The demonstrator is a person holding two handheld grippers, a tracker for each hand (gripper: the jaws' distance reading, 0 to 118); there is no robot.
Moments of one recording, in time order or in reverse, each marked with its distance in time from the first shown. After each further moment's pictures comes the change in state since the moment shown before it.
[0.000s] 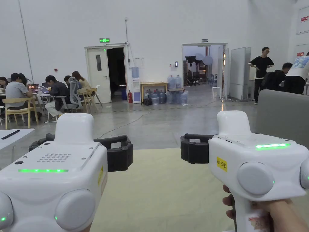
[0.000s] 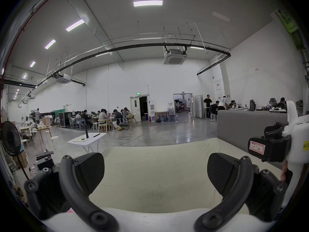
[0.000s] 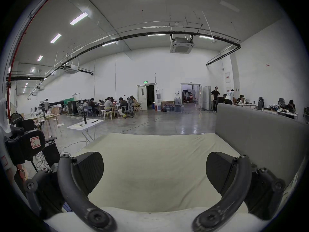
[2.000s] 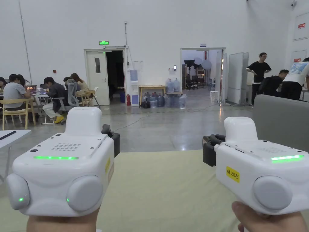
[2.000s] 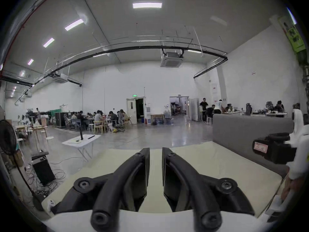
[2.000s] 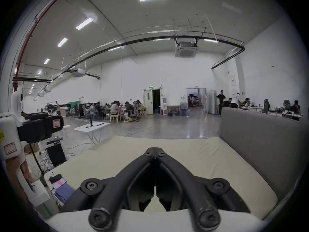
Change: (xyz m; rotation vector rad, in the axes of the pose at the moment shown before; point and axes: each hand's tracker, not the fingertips) left arm 0.022 0.009 -0.008 0.021 -0.028 0.015; right arm 0.028 -0.004 0.029 0.050 0.046 0.003
